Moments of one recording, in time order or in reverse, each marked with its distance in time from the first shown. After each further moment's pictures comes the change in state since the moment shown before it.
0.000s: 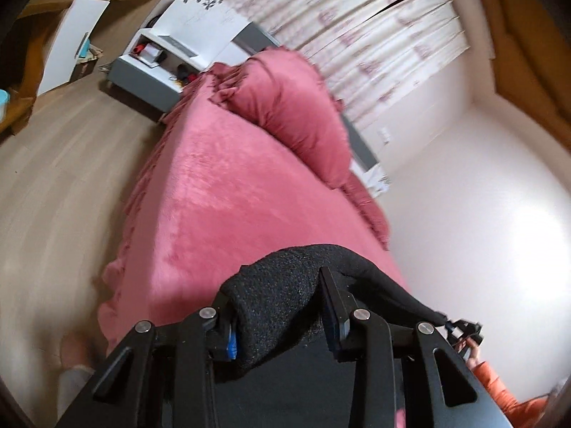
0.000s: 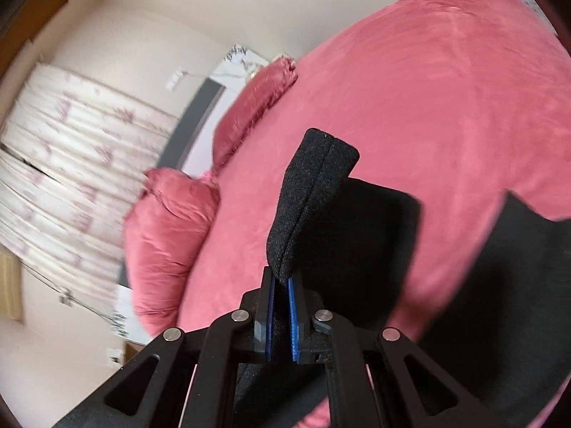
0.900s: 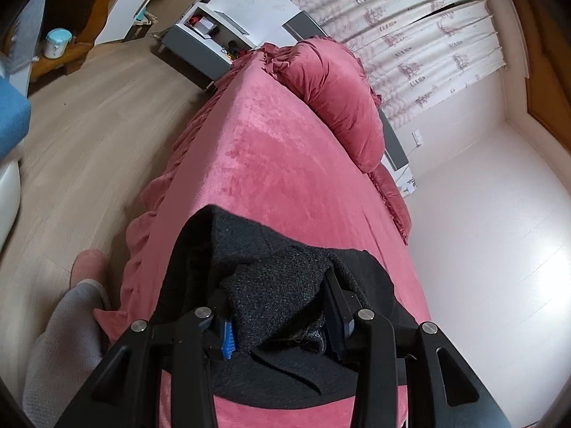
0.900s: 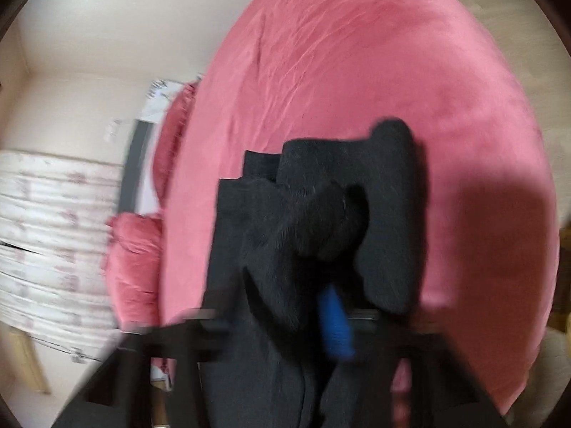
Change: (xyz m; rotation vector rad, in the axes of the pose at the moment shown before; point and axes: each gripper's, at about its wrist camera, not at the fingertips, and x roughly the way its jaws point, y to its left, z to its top) left arm -0.049 0.021 -0.110 -0.147 0.031 0.118; right arm -0.057 -0.196 -0.037 0.284 0.015 -0.155
